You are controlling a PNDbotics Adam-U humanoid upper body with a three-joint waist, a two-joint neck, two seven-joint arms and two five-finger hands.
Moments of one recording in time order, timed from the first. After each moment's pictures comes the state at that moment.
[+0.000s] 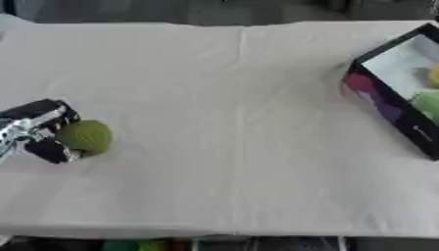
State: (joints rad) left arm -0.38 0.89 -0.31 -1.66 -0.48 0.33 -0.47; right arm -0.69 -0.55 -0.02 -1.36 0.04 0.22 -0.20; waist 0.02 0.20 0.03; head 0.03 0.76
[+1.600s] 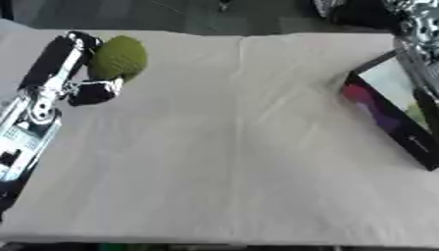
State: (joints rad) left arm -0.56 0.53 -0.26 -1.58 -0.51 0.27 0.01; right arm -0.88 -0.44 0.27 -1.58 0.11 0.21 0.14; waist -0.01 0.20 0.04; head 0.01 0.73
